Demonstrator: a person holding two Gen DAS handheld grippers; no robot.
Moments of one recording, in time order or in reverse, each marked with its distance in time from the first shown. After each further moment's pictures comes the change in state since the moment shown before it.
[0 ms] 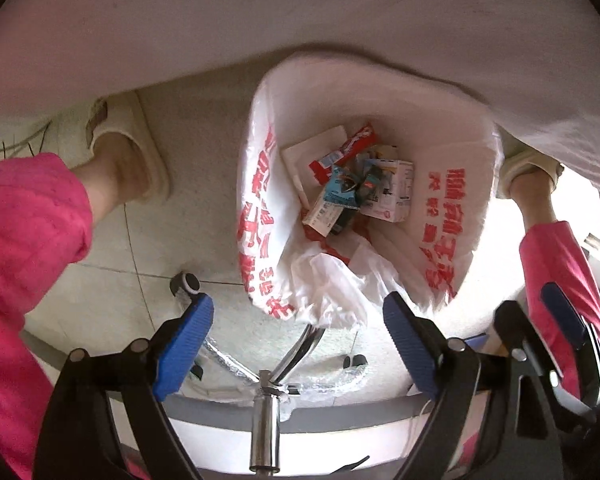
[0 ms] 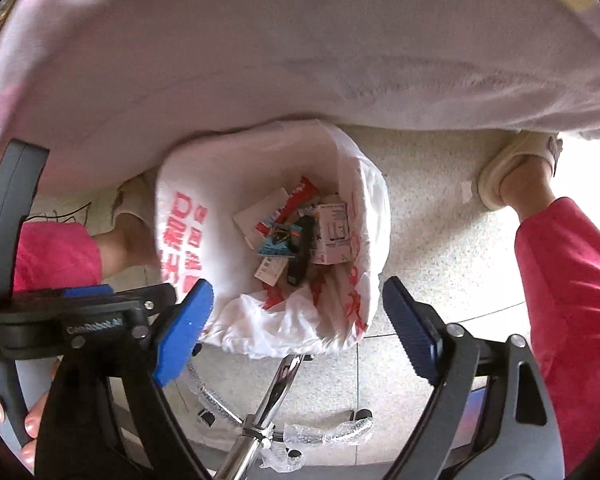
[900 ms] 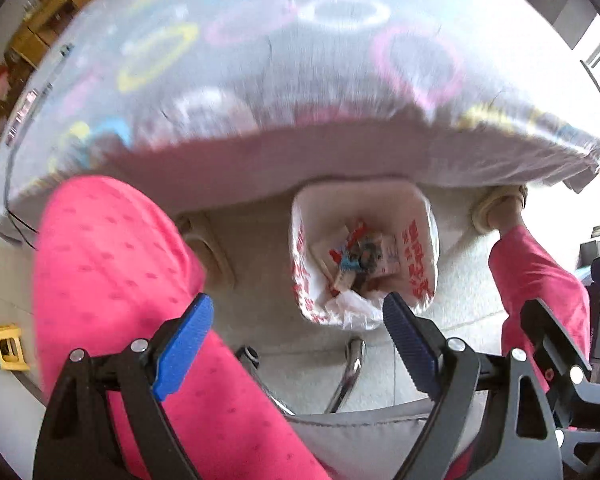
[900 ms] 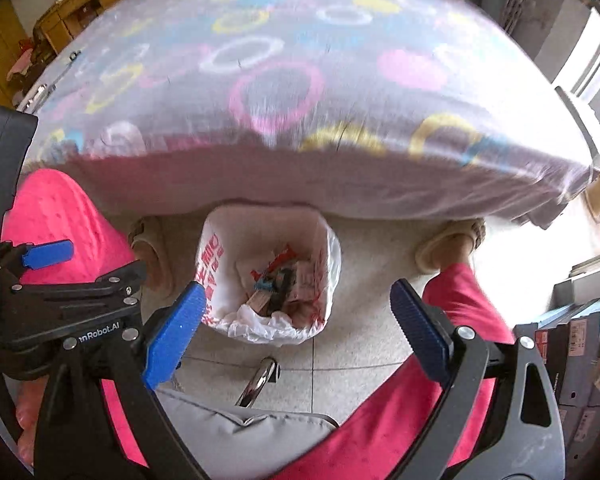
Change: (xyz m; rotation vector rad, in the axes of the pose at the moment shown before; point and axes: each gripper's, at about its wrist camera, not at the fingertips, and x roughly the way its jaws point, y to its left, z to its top) left arm -0.158 -0.013 -0.145 0.135 -0.567 0.145; right arm -0.177 0.046 -0.093 -0.147 -0.390 -0.142
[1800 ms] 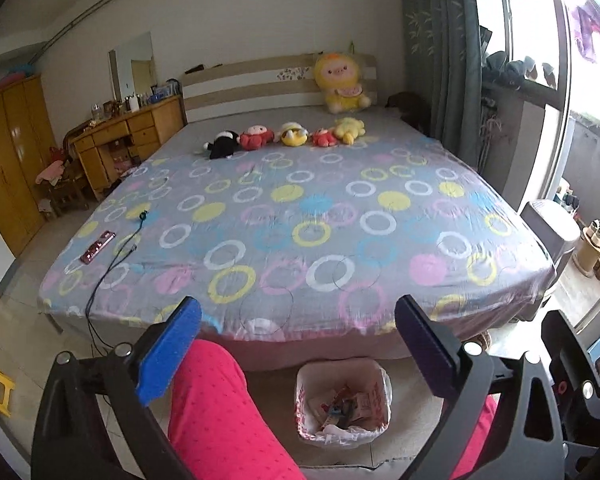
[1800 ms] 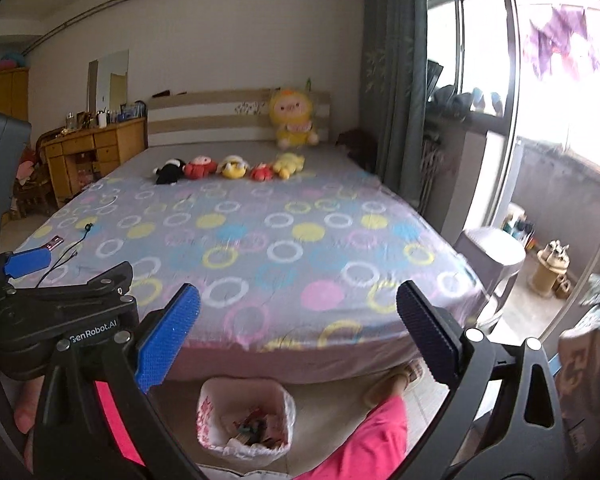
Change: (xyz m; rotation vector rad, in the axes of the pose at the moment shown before) left arm -0.275 -0.002 -0.030 -0.064 -0.684 0.027; right arm -0.264 -0.013 -0.016 0.060 -0.708 -0.150
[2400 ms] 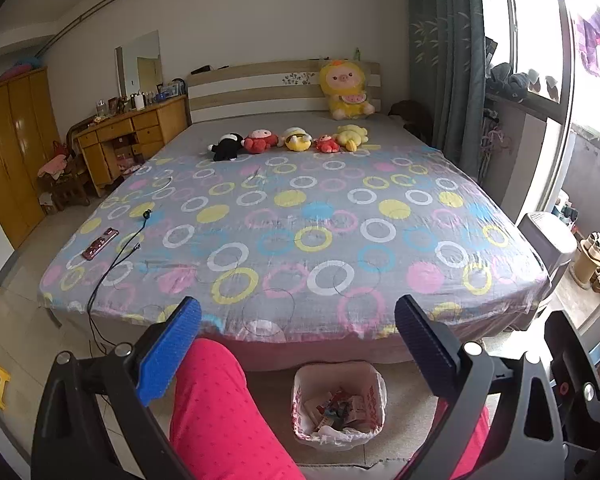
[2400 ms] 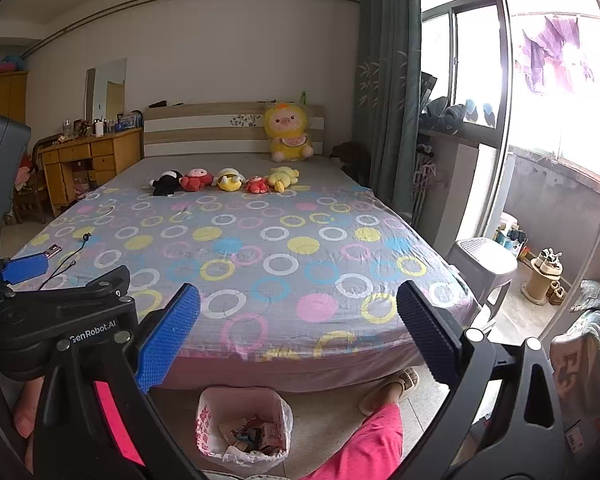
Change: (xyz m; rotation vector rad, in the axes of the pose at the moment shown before) left arm -0.013 0.008 0.003 -0.030 -0.007 -0.005; right arm -0.016 0.001 0.006 -0.001 -0.033 -0.018
